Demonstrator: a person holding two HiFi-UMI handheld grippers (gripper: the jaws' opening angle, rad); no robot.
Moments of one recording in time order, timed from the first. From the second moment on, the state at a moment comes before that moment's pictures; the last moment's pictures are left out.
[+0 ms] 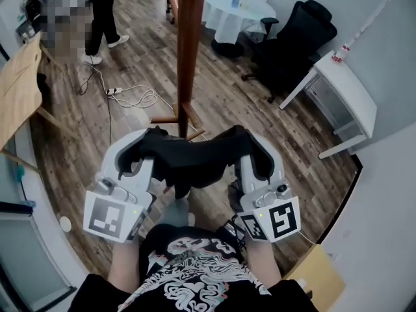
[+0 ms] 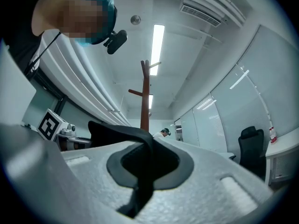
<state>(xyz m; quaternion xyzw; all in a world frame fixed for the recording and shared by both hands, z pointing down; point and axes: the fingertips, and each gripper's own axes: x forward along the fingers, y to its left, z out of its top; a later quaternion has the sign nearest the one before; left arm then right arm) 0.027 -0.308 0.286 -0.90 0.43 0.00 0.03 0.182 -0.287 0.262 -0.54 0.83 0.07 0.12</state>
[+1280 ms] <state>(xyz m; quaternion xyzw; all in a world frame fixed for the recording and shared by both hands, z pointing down) 0.048 -0.421 0.335 -0.92 0.39 -0.11 -0.02 0.198 -0.406 0.292 -0.56 0.83 0.03 0.08</state>
